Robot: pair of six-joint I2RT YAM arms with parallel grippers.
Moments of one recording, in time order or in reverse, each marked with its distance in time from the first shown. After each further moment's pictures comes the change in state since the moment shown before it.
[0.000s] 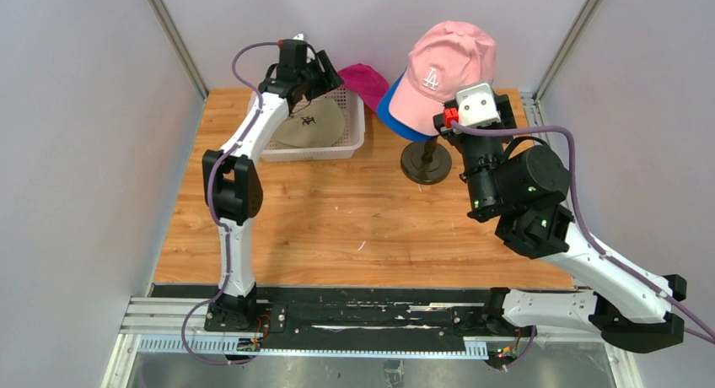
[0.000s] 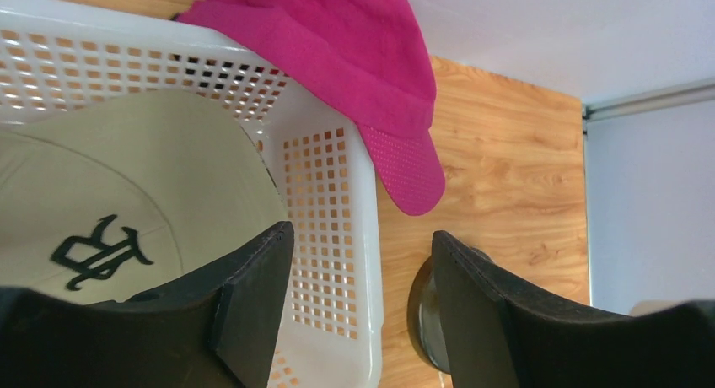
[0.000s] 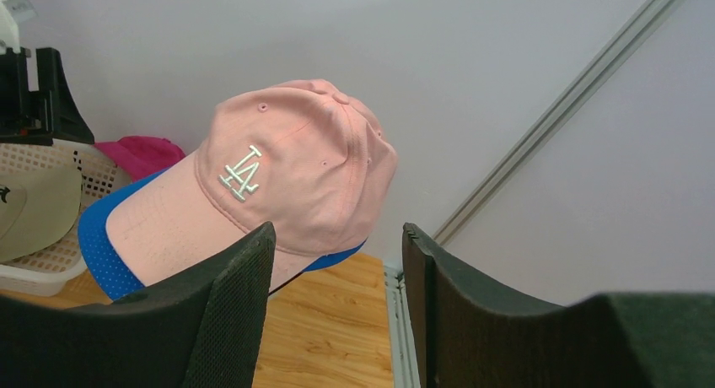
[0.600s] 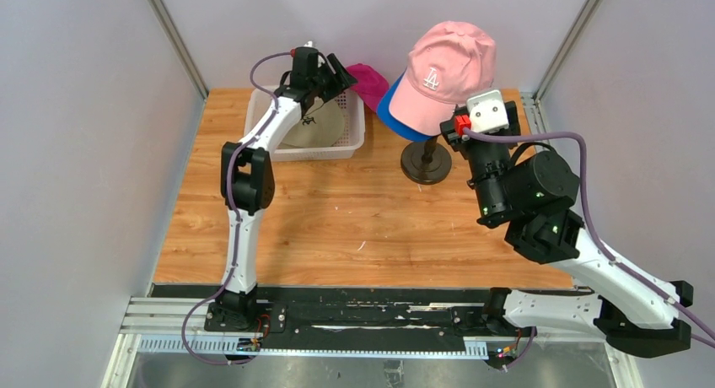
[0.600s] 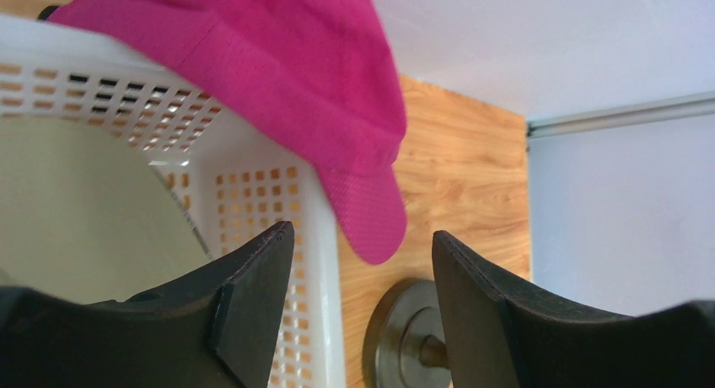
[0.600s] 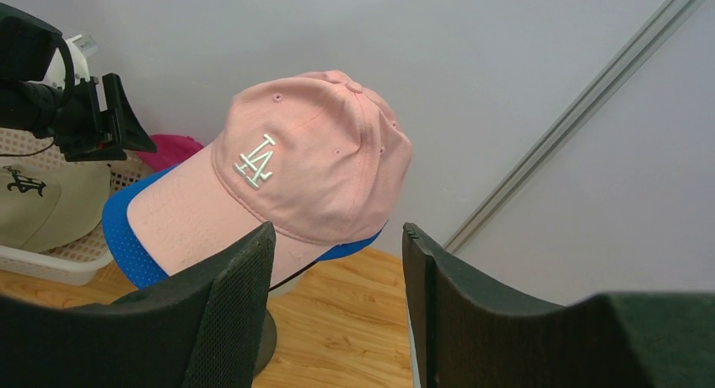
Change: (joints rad) left arm -0.019 0.197 0.098 0.134 0.074 -0.136; right arm -0.006 -0.051 -0.024 -0.066 -0.037 0.084
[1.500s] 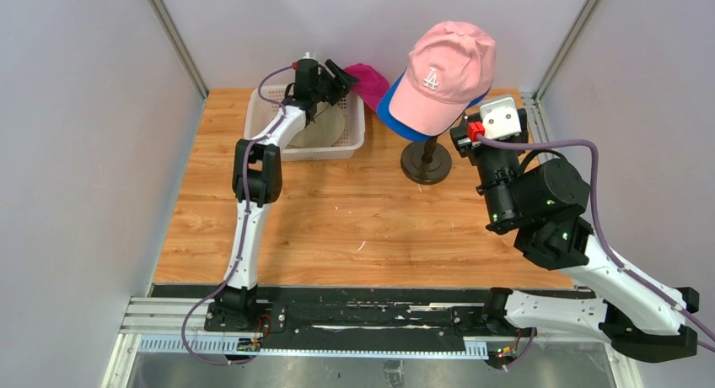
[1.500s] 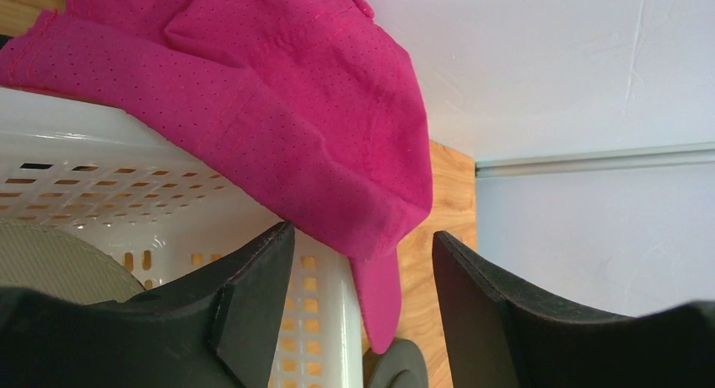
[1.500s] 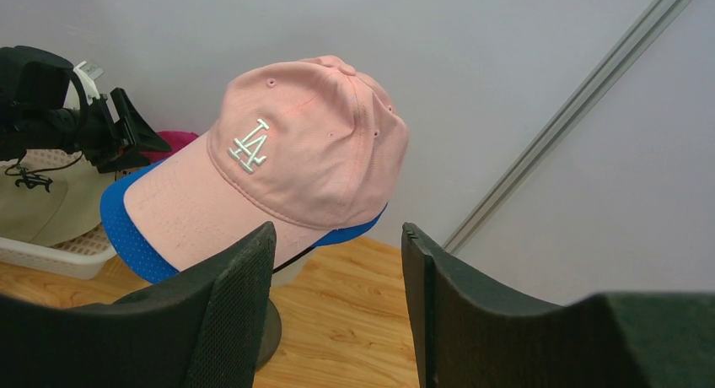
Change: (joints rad) left arm 0.028 0.212 0.076 0.285 0.075 -0.218; right arm 0.000 -0.062 -0.047 -0.024 0.000 0.040
